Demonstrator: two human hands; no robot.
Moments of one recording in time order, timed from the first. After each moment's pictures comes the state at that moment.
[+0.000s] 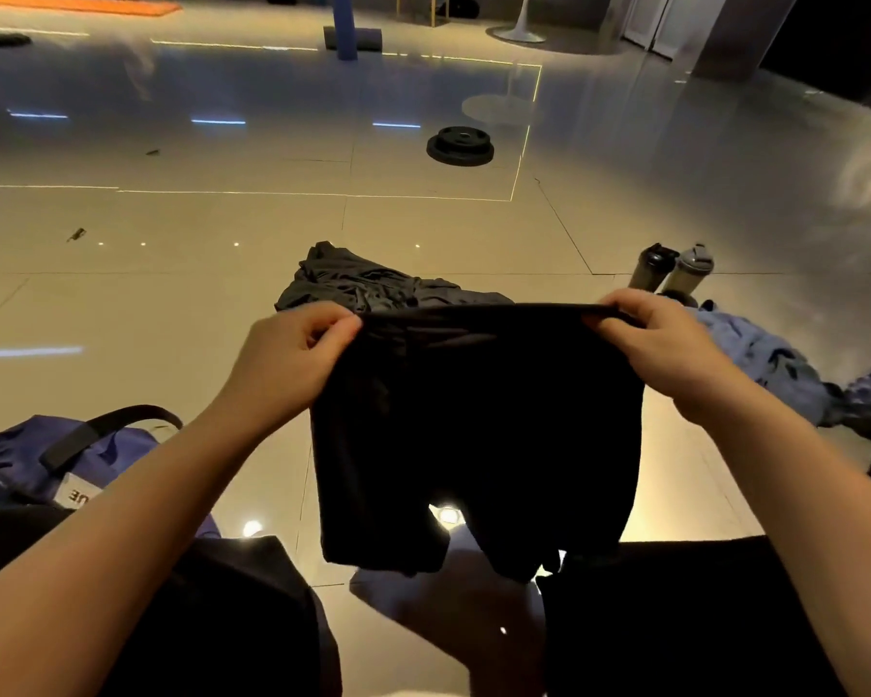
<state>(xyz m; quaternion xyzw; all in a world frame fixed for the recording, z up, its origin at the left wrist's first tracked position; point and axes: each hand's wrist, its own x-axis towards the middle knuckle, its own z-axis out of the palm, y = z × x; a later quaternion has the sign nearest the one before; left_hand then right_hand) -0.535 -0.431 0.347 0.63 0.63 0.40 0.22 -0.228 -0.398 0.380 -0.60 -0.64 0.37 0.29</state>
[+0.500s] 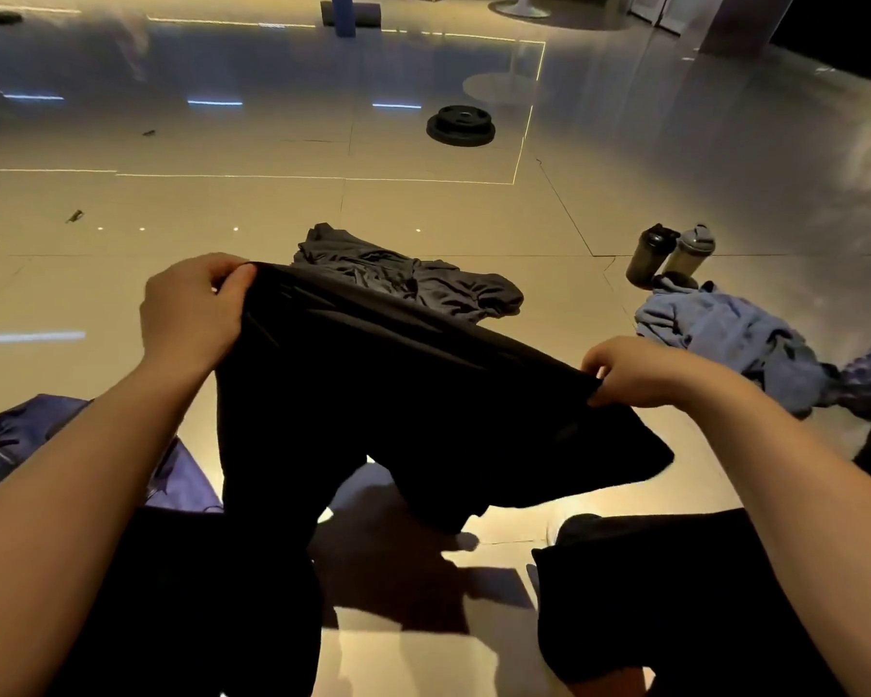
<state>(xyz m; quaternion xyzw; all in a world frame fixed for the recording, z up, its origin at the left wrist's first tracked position) -0.592 -0.415 0.340 0.54 0.74 0.39 0.05 -0.217 -0.388 0.350 -0.64 -0.71 0.28 -0.12</state>
